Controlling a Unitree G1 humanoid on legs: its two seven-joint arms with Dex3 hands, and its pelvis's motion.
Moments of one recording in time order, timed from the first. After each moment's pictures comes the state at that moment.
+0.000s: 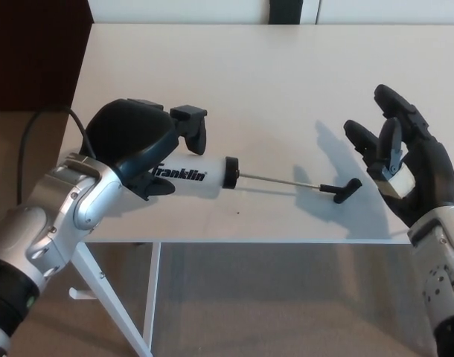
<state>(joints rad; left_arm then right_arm) -0.57 0.54 -0.51 0.42 0.72 -0.20 0.06 -0.43 -0.09 -0.22 0.62 0.31 -0.11 0.28</state>
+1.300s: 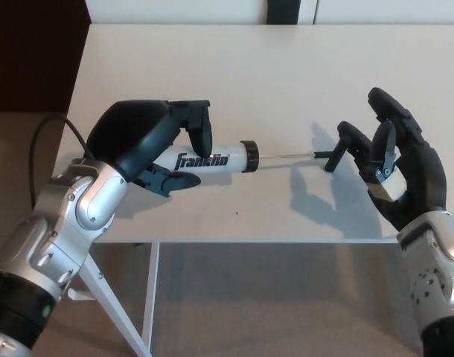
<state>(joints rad) -0.50 0.44 -0.36 0.37 0.56 -0.20 0.00 -0.43 -0.02 -0.25 0.62 0.33 -0.11 0.30</state>
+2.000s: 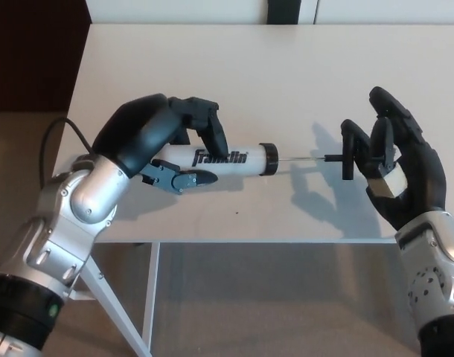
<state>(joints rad) -0.49 0.38 -0.28 0.33 0.39 -0.20 -0.14 -0.43 -0.01 -0.27 0.63 0.36 -0.11 0.30</state>
